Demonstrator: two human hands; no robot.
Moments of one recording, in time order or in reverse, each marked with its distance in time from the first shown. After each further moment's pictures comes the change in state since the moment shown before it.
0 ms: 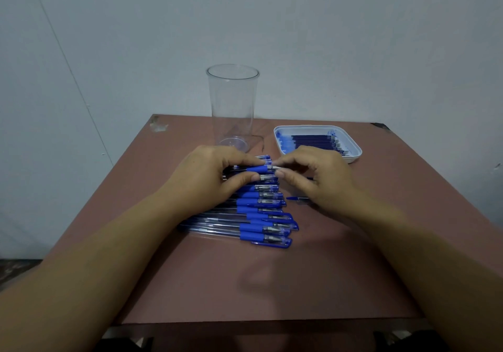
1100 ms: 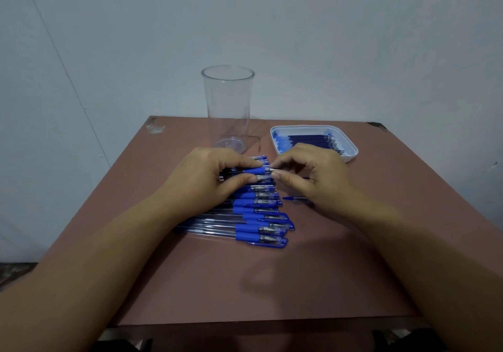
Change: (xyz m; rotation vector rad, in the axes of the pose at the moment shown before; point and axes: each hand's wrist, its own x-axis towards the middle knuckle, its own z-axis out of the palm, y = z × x) left_hand 0.000 0.006 -0.001 0.008 -0.009 0.023; right_hand -0.001 -0.007 -0.002 0.038 0.021 0.019
